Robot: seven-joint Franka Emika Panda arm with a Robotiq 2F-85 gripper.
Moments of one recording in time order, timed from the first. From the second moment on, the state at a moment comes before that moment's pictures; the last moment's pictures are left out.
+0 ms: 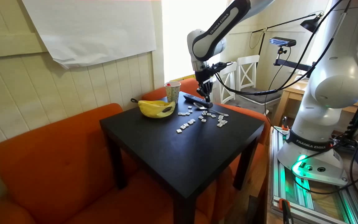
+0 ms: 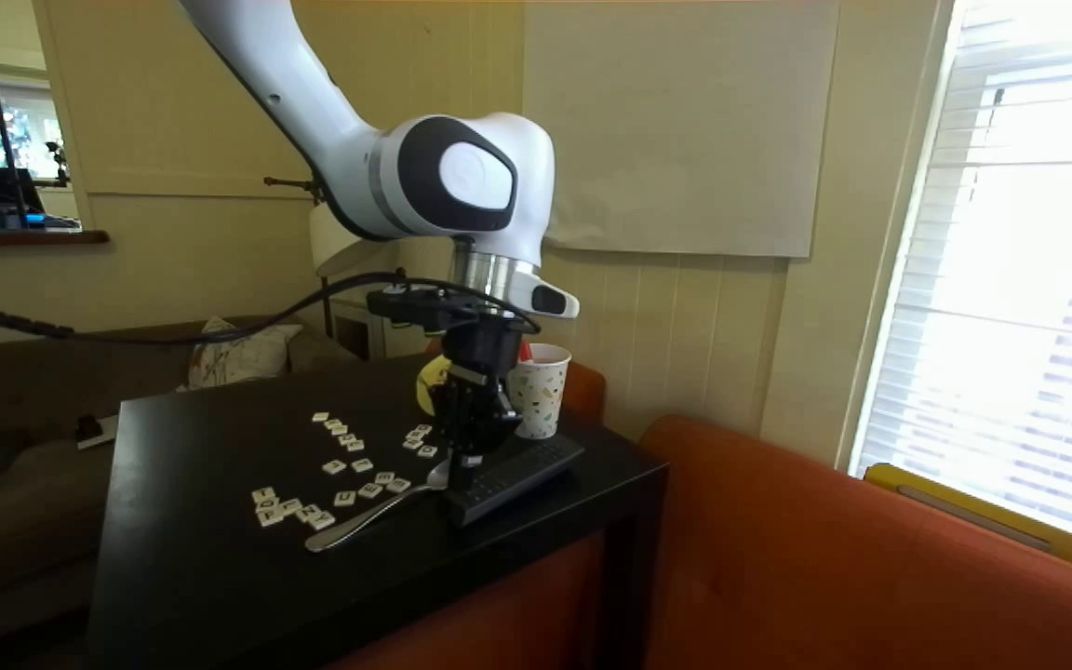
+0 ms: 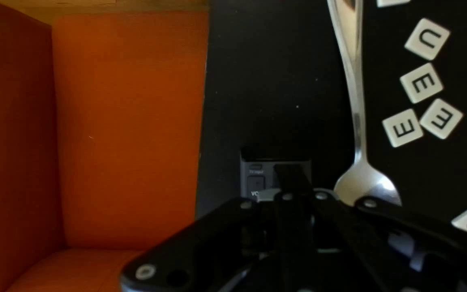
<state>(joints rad) -0.13 0.10 -0.13 -2.28 -0.13 2.13 0.06</state>
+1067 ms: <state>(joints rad) -0.13 0.10 -0.13 -2.27 -0.12 2.11 0.07</state>
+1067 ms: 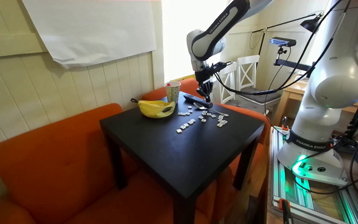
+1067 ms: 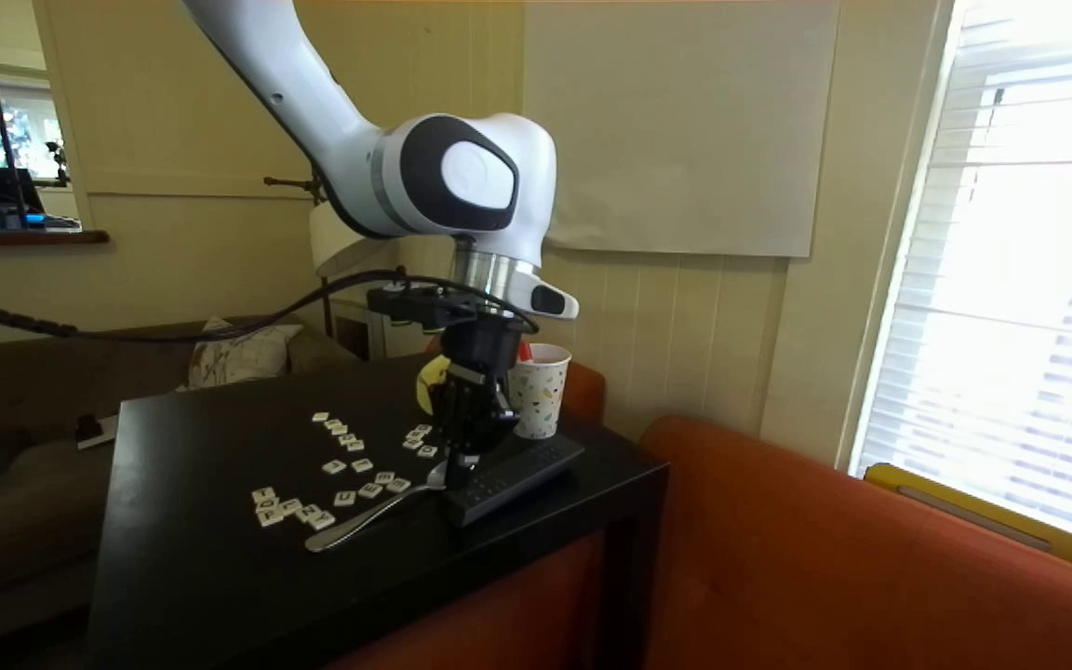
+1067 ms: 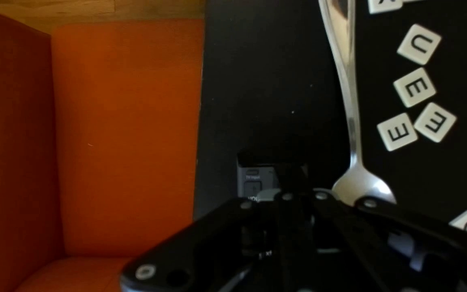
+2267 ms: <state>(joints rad) -0.12 0.12 -0.13 -2.27 -0.12 2.11 0.07</state>
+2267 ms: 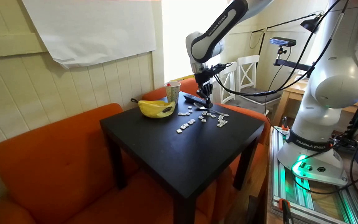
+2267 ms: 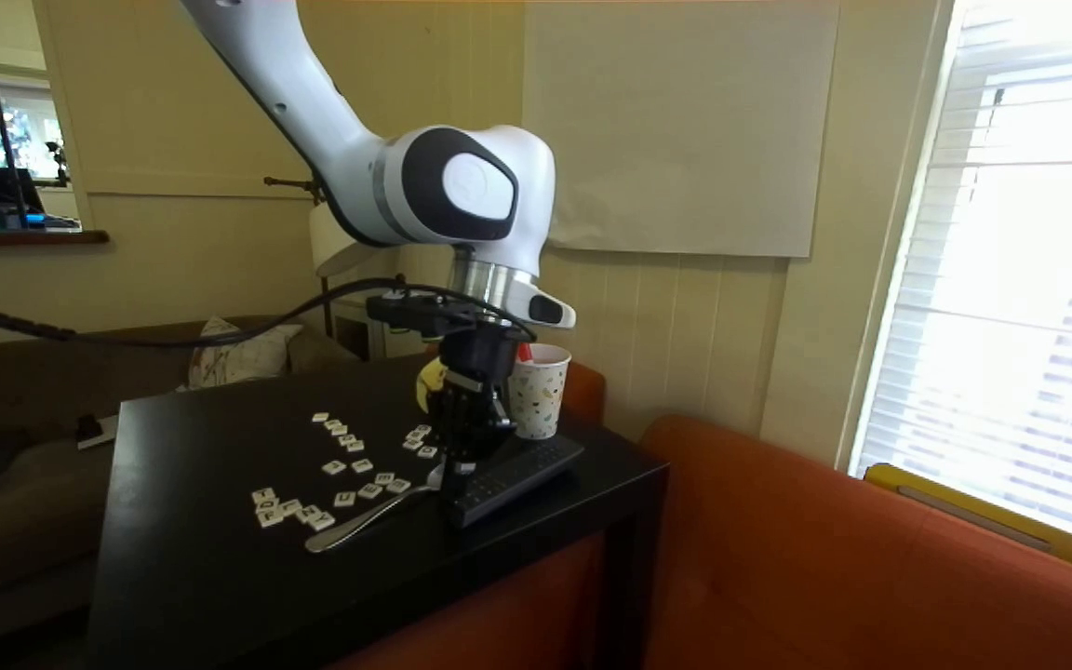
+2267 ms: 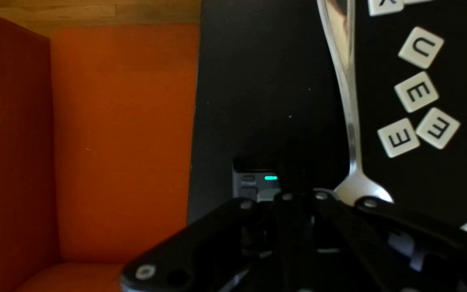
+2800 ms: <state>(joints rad) -0.12 0.13 -0.13 -2.25 -0.12 2.08 0.08</state>
